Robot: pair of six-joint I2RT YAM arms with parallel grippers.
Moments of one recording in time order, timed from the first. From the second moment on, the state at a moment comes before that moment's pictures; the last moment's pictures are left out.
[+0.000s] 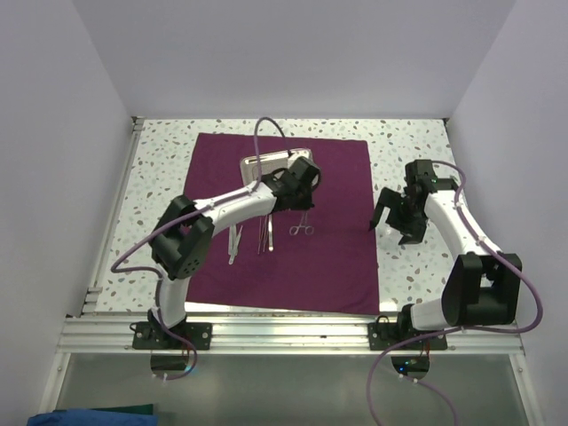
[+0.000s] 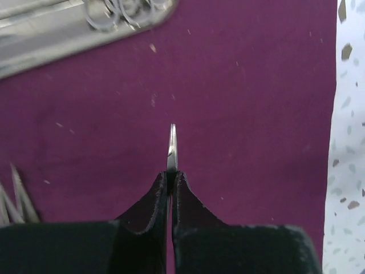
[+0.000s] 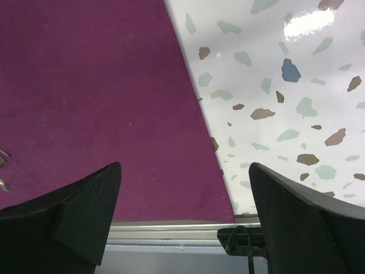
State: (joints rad) left arm -0.77 1.97 1.52 -0.40 -0.22 -0.68; right arm 0.01 1.42 1.06 -0.96 -0.10 0.44
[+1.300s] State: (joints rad) left arm -0.58 1.48 1.39 -0.58 -0.37 -0.58; right arm 0.36 2.06 2.01 -0.93 -0.04 0.57
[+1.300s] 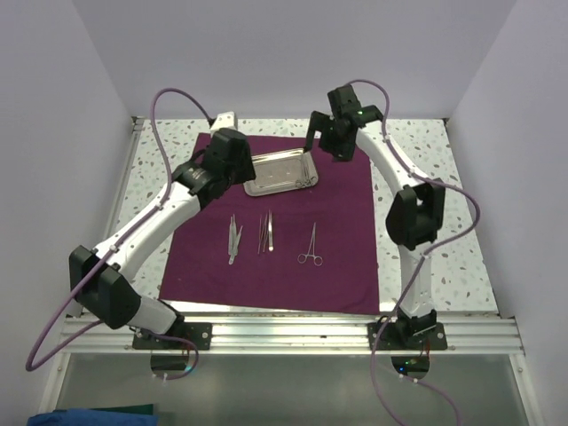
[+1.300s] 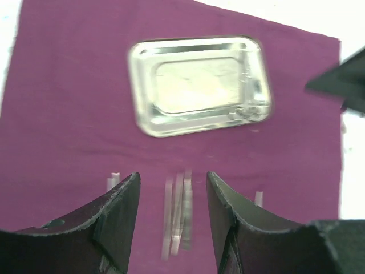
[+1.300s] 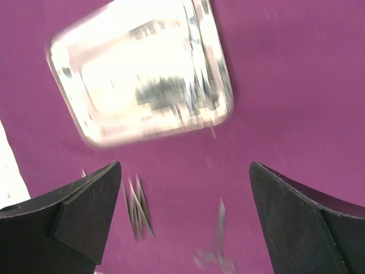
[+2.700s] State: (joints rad) left arm -0.35 1.16 1.10 -0.76 -0.25 -0.57; right arm 0.47 2.60 2.42 -0.90 0.17 0.48
